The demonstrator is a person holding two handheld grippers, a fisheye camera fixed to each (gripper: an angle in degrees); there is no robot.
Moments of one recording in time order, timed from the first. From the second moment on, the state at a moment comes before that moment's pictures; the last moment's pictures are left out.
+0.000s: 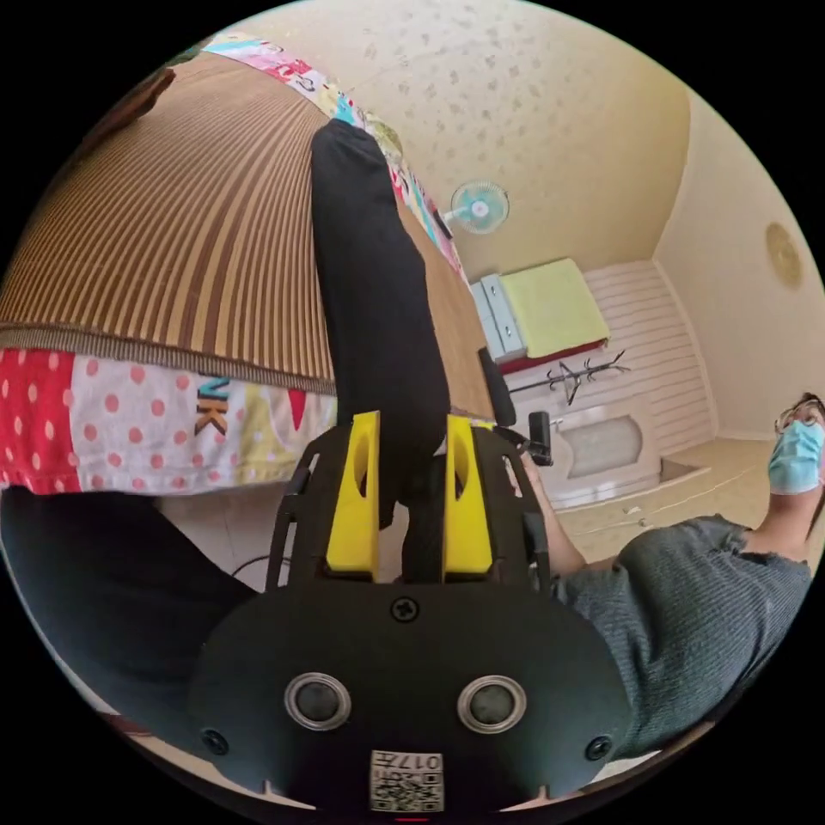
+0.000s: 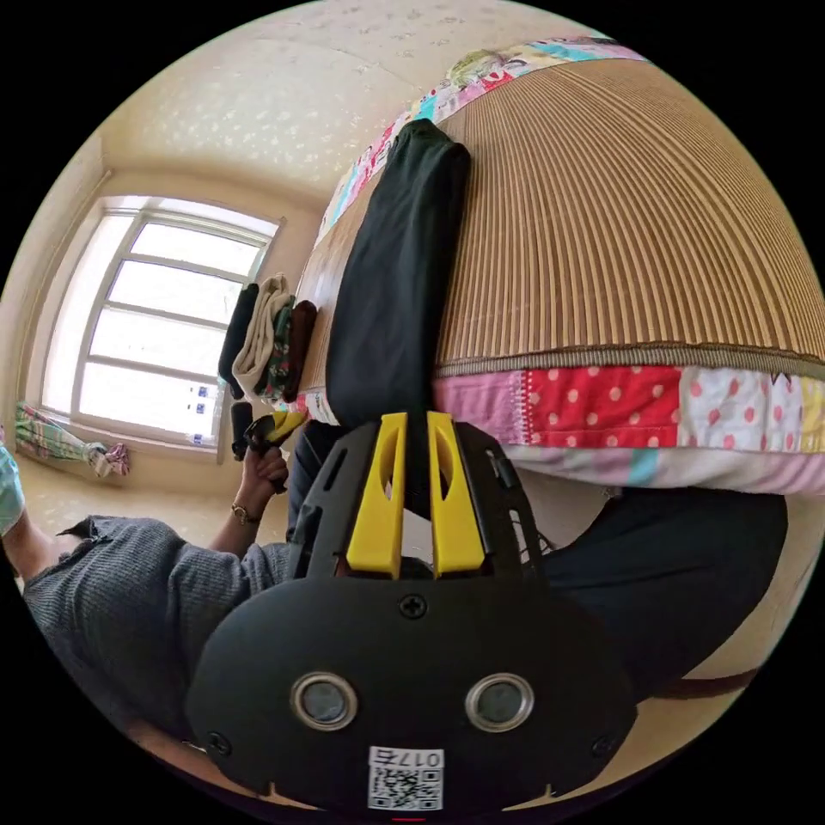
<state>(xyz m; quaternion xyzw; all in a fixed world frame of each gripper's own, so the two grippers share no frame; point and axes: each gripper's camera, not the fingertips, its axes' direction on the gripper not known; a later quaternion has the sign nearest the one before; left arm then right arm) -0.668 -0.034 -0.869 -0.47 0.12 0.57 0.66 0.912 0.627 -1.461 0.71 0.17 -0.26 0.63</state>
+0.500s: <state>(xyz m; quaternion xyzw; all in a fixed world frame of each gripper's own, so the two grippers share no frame) -0.563 0.001 -0.737 -0.48 -0.06 0.59 0.65 0.861 0.614 -1.601 0.63 0.13 -0.33 0.69</state>
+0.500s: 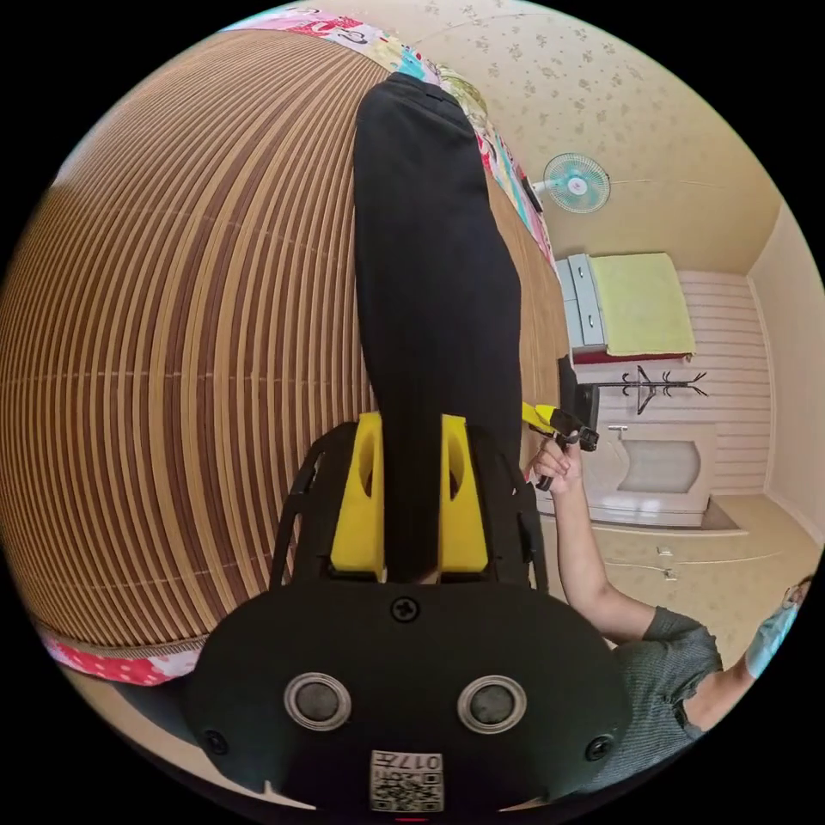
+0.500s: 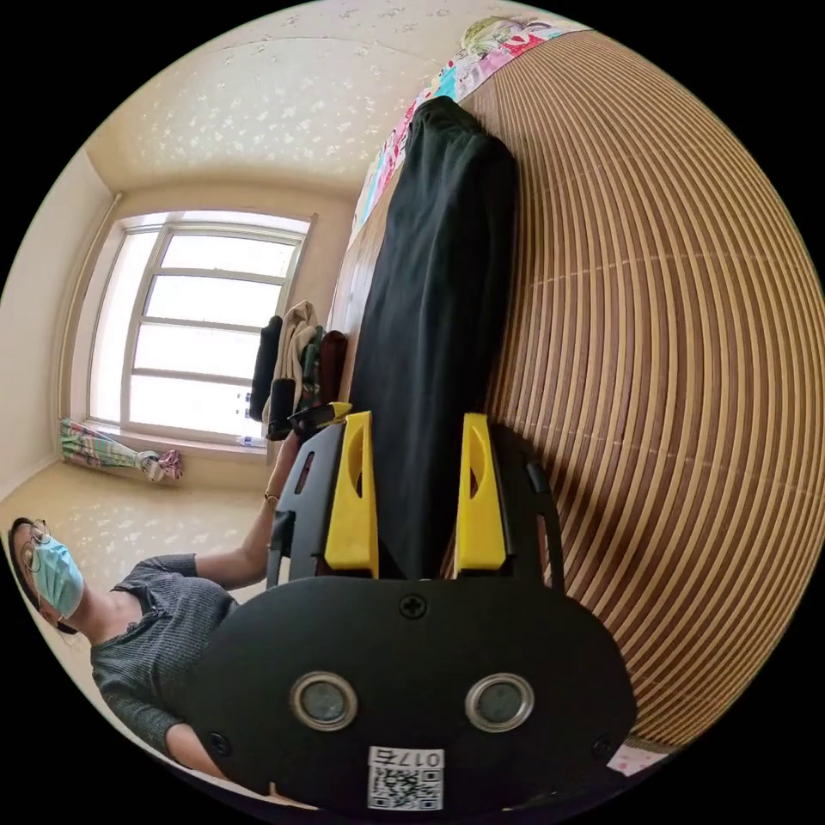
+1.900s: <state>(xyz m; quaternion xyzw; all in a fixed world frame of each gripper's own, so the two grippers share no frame) -0.315 0.134 -1.032 -0.31 0.32 0.72 0.53 0.700 0.891 -1.456 0.76 0.19 -0.50 0.37</state>
